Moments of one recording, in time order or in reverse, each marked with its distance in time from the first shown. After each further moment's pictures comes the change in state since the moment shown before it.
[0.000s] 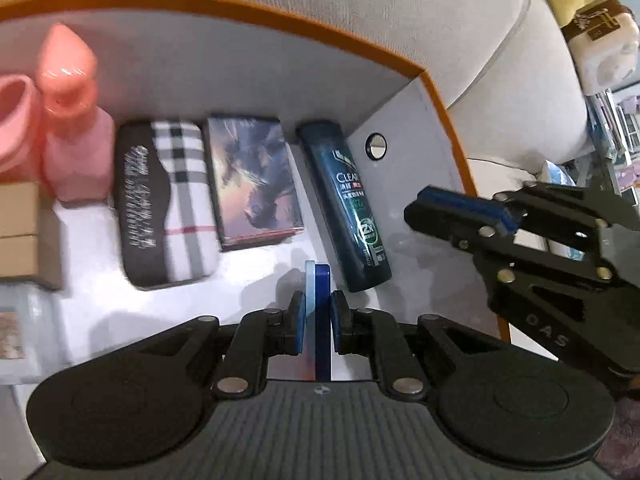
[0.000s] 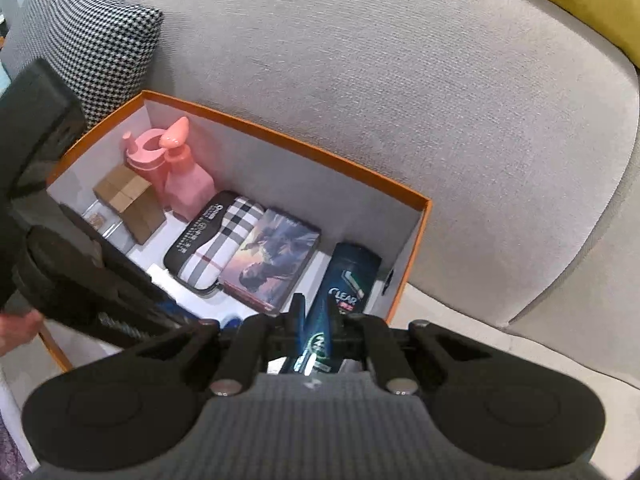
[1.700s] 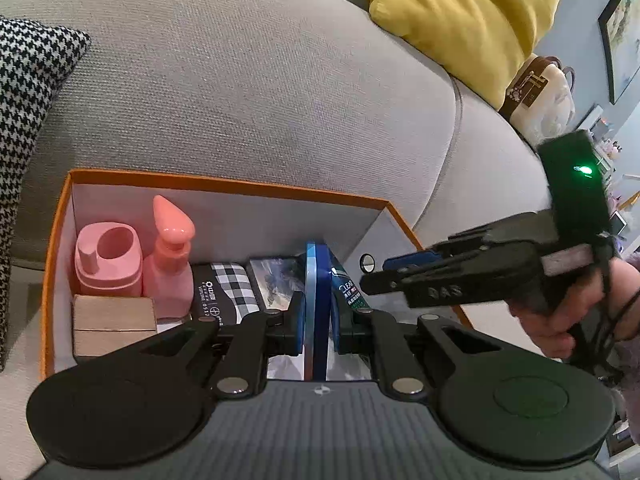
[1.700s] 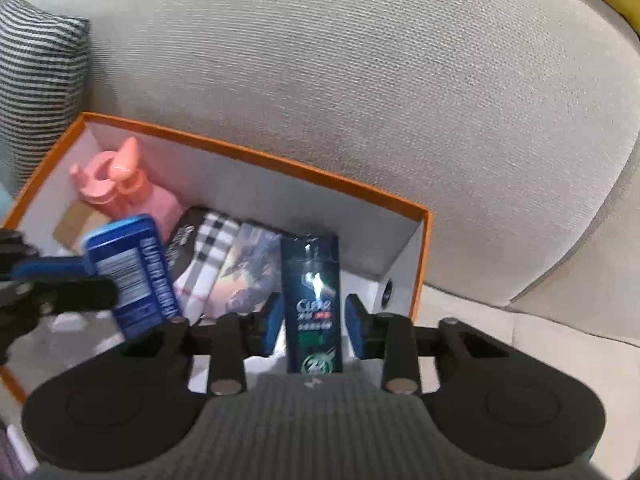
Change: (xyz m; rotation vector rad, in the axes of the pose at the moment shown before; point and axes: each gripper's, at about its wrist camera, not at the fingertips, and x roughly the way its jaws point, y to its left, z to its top) left arm -0.083 0.003 -0.033 0.161 -0.433 0.021; right arm 0.027 -0.002 0.037 0.154 0.154 -0.044
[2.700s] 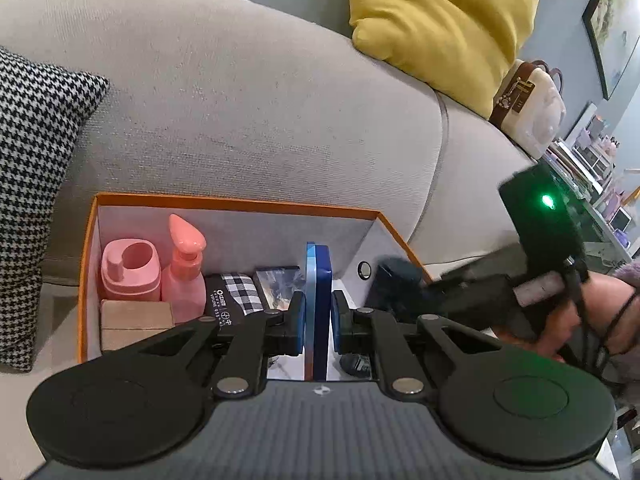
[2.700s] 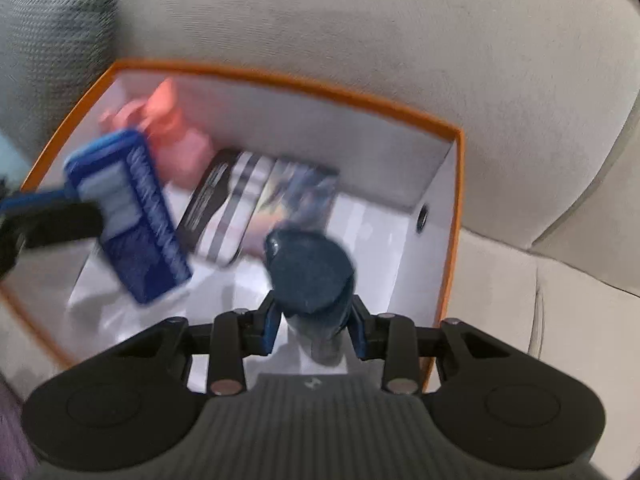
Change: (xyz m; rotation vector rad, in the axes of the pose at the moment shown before) left arm -0.034 -0.010 -0.012 0.043 -0.076 0.033; right arm 0.005 0.014 -0.016 0.053 0.064 -0.011
